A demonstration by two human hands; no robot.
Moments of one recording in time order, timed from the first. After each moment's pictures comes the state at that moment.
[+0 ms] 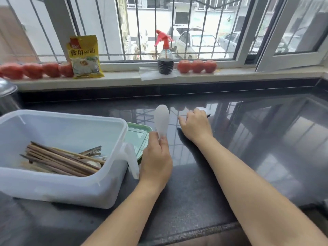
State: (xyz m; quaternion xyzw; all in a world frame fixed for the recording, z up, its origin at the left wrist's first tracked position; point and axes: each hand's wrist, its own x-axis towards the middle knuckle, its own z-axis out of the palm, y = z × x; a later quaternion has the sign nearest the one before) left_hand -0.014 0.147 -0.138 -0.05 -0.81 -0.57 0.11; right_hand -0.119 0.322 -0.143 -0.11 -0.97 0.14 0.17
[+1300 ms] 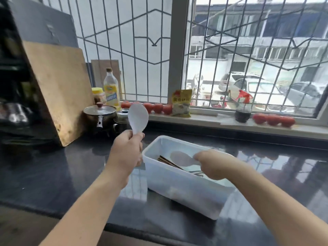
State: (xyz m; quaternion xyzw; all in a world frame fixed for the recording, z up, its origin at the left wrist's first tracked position) left_hand 0.050 -0.185 0.018 0.07 -0.70 -0.69 0.16; right_hand -0.012 0.053 0.009 0.16 -0.98 -0.06 -0.07
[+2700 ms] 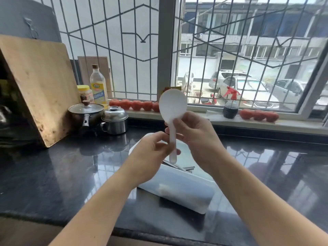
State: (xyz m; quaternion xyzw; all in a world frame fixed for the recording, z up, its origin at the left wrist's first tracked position) left_hand 0.053 -0.130 0.017 -0.13 -0.82 -0.55 0.07; right_hand 0.032 0.025 0.052 0.21 -0.65 0.73 0.05
